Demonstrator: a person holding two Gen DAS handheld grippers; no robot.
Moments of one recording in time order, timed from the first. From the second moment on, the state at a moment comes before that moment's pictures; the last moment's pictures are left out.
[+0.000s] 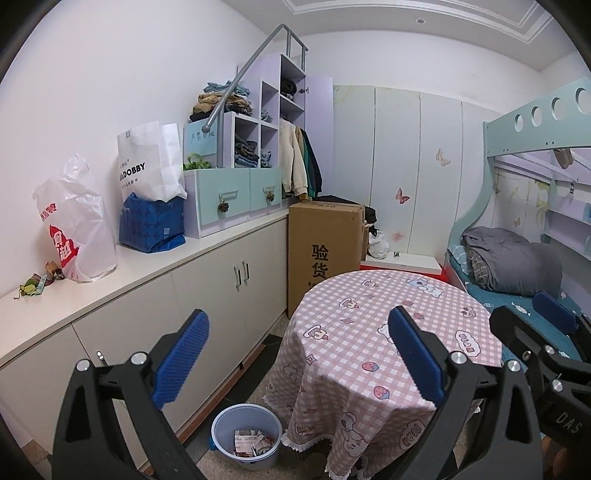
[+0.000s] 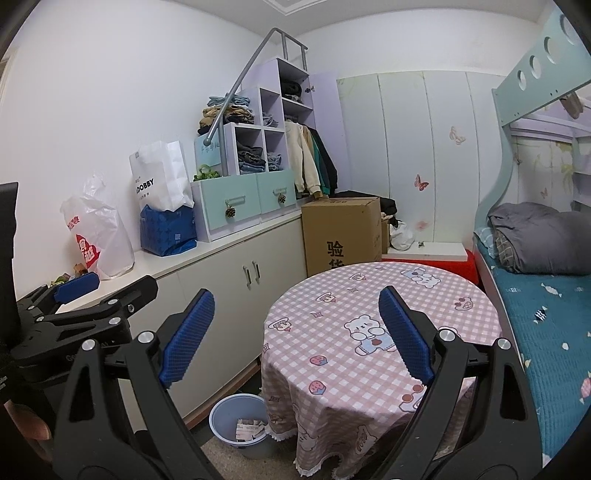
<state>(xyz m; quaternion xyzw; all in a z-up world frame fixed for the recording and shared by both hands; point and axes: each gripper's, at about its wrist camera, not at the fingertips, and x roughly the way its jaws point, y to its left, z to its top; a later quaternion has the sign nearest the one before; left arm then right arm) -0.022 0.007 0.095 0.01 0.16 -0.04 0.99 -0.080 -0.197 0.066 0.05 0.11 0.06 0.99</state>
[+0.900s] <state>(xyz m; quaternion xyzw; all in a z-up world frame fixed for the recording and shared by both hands) -0.021 0.001 0.094 0.02 0.16 -0.05 0.99 -0.081 -0.195 0.067 0.06 0.11 0.06 0.99</state>
